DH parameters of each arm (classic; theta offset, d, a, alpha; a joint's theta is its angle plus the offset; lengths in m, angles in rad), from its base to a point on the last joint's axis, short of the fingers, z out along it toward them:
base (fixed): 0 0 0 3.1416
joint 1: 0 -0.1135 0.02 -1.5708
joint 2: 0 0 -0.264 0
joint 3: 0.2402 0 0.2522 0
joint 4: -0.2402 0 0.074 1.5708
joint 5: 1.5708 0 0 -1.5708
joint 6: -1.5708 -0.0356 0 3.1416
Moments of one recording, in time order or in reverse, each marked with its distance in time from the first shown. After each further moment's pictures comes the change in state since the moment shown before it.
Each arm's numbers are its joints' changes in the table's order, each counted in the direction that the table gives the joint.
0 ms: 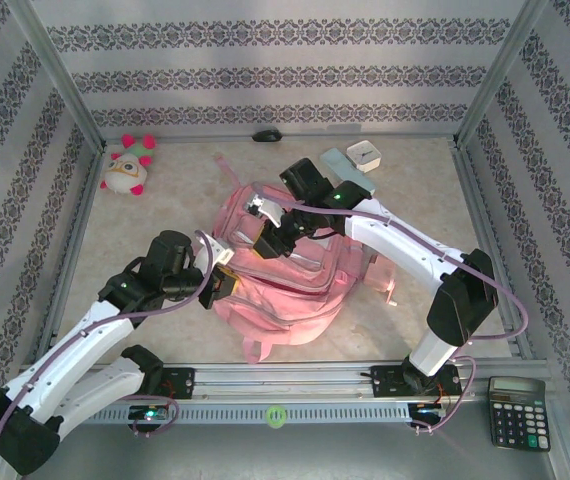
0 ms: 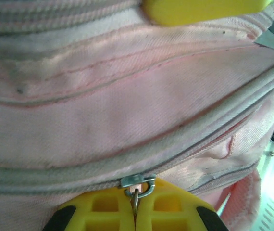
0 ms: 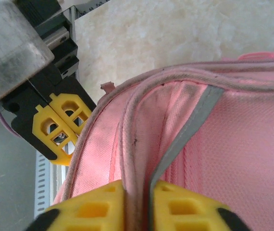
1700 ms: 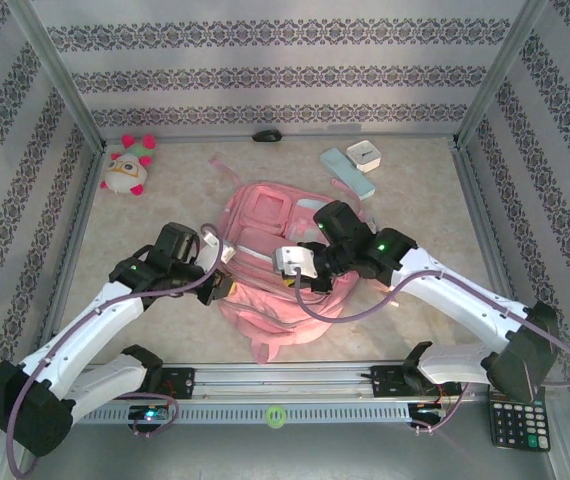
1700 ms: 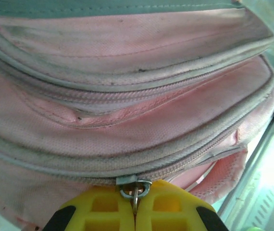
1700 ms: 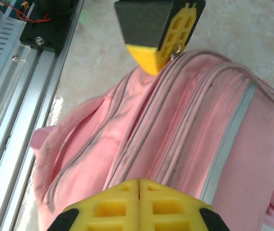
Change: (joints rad) left arm -0.070 -0.146 0.068 -0.131 0.012 -0.056; right arm -0.070 0.406 -0.422 0.068 0.163 0.549
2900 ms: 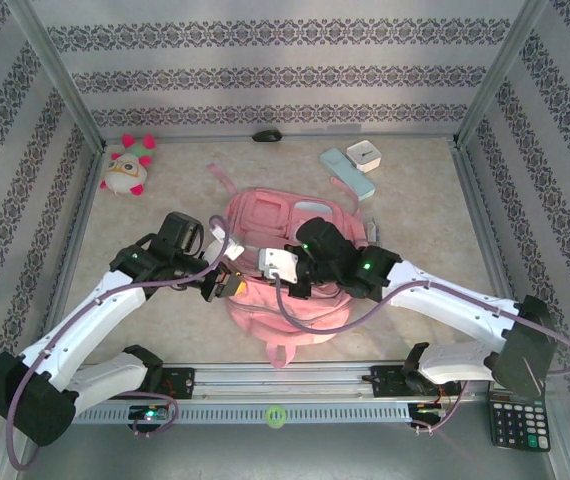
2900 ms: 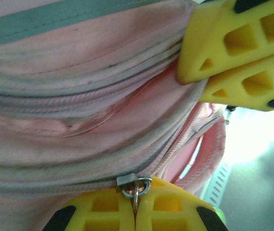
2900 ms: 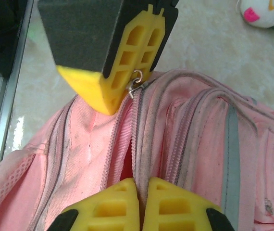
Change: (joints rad) left arm 0.021 -0.062 0.127 -0.080 0.156 -0.071; right arm -0.139 0.000 -0.083 0.272 0.263 -0.220
